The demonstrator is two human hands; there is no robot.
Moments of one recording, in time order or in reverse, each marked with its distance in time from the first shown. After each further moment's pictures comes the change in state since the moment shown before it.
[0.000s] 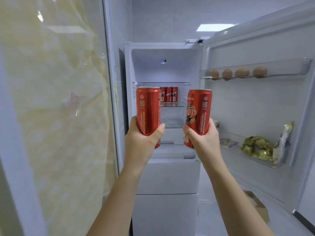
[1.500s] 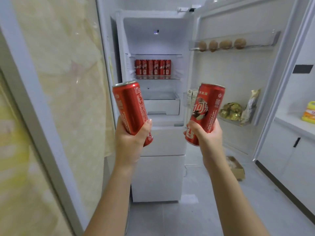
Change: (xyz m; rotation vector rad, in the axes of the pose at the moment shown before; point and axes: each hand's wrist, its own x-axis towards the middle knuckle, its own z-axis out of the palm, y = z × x) left_hand -0.136 0.043 -0.030 -0.143 0.024 -0.107; right_hand -0.127 -0.045 -0.075 0.087 -0.007 0.169
